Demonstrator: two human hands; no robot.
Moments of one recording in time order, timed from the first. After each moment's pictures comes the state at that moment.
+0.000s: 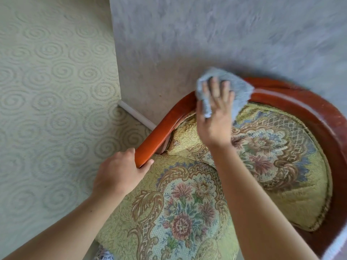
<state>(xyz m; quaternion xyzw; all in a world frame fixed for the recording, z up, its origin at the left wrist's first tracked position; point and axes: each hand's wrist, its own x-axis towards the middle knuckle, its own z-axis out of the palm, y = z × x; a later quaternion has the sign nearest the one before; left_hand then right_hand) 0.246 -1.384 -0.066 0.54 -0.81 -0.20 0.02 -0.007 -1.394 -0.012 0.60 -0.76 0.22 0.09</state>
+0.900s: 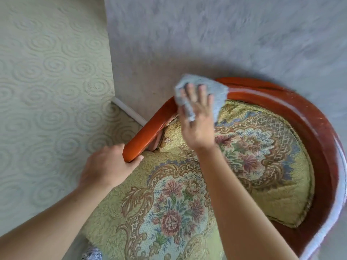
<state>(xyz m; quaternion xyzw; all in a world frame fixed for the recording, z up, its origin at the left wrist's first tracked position) 0.247 -1.384 -0.070 0.56 -0.79 -0.23 0.06 0.012 -1.384 -0.005 0.64 -0.74 0.21 -0.01</state>
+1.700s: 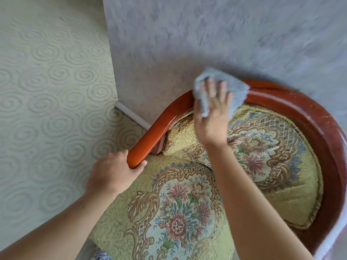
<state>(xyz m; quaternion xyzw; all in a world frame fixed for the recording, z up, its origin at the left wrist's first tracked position) 0.245 -1.385 -0.065 0.57 -0.79 -0.24 0.03 -0.014 -1.394 -0.005 0.59 -0.77 0.22 0.10</state>
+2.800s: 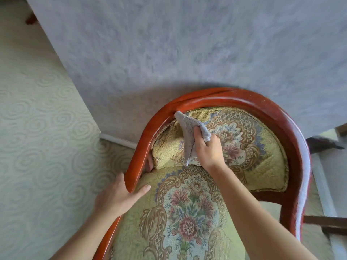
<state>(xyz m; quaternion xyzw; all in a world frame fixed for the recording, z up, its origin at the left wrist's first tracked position) 0.238 -1.403 -0.040 0.50 -0.80 -0.32 -0.12 -0.008 -1.310 0.049 0.31 -0.85 0.41 -0.16</state>
